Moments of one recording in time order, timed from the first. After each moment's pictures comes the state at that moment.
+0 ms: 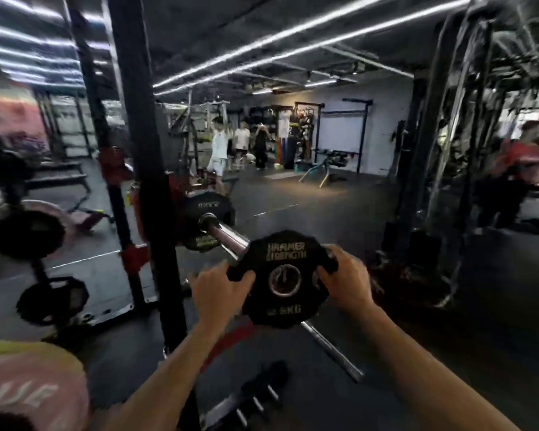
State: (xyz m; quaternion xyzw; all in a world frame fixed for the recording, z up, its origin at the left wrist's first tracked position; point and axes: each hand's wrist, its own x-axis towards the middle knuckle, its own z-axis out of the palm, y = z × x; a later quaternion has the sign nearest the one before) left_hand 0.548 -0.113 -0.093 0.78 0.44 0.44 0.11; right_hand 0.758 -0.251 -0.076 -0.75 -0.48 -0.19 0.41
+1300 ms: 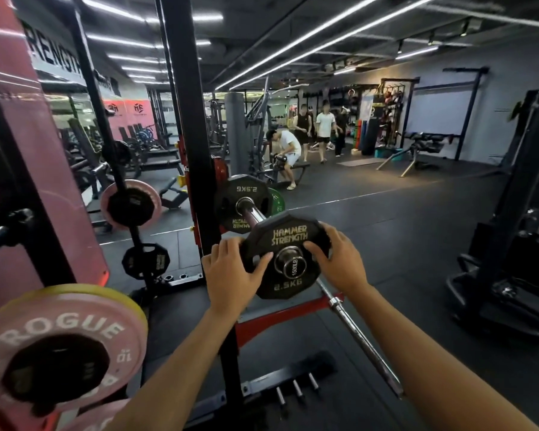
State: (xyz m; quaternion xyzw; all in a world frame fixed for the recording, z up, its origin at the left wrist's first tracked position) left_hand 0.563 -0.141 -0.100 0.73 0.47 0.49 -0.09; right_hand 0.794 -0.180 -0.099 -0.64 -0.60 -0.07 0.47
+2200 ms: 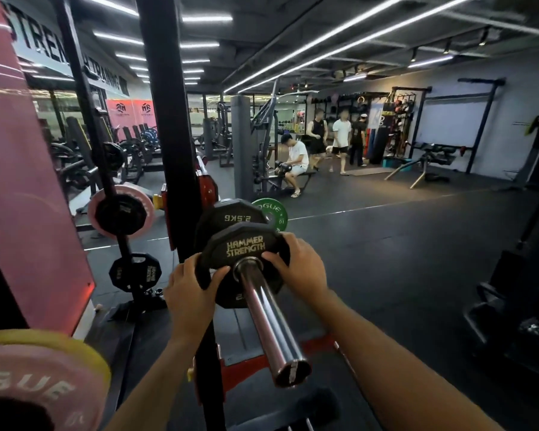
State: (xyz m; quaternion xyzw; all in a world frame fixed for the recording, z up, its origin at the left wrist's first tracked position) left_hand 0.574 0.025 -0.117 0.65 0.54 0.53 0.03; right_hand 0.797 0.008 -0.081 -0.62 -0.65 -0.07 0.44
